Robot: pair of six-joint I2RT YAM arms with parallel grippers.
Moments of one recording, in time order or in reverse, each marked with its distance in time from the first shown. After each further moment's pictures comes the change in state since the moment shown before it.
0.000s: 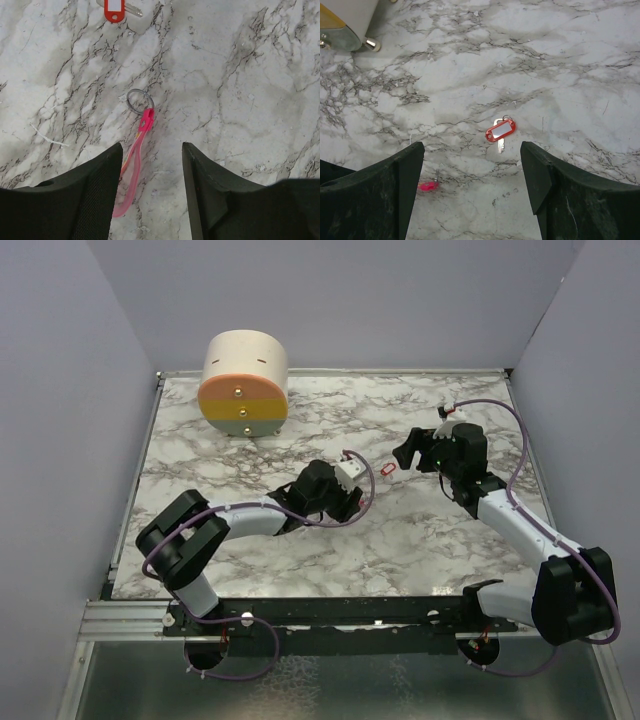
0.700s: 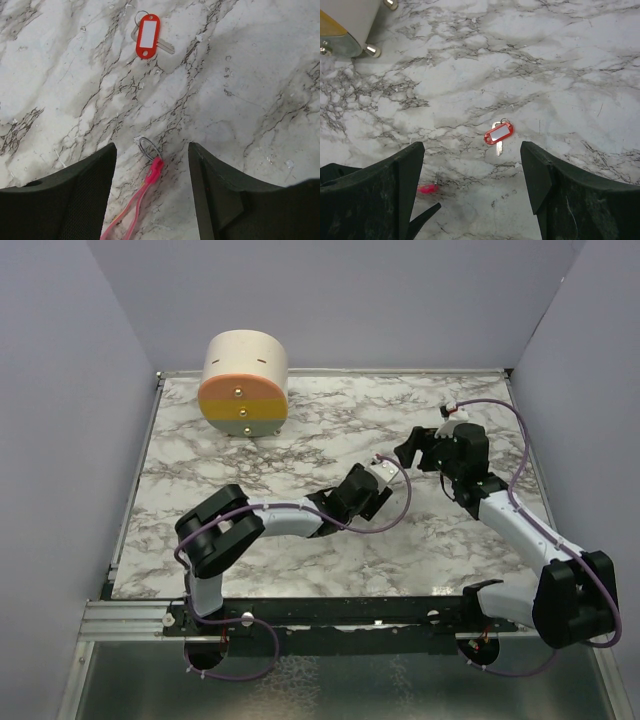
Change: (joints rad) left arm -0.194 0.178 0.211 -0.052 -0.482 0.013; right arm 0.000 -0.012 0.000 0.000 0.014 0.001
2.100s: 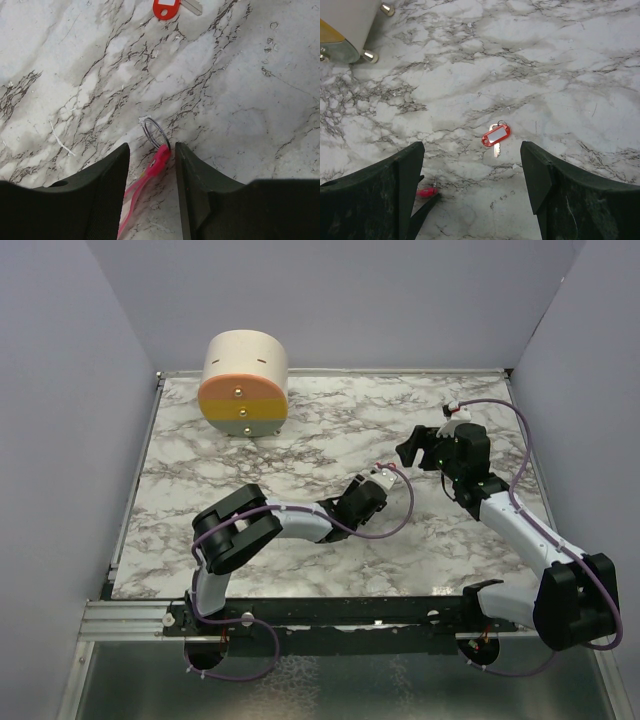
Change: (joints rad) left arm -0.046 0.111 0.039 -0.061 -0.194 -0.063; right arm 0.000 -0.017 0.000 0.000 0.029 0.010
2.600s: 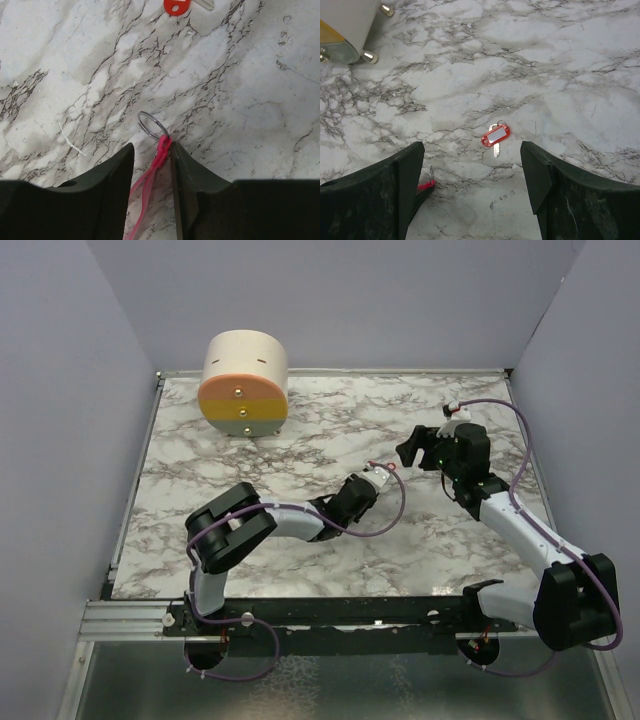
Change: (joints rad) left arm 0.041 -0.024 -0.060 0.075 0.058 0.032; right arm 0.000 -0.001 0.000 0.000 0.002 0.000
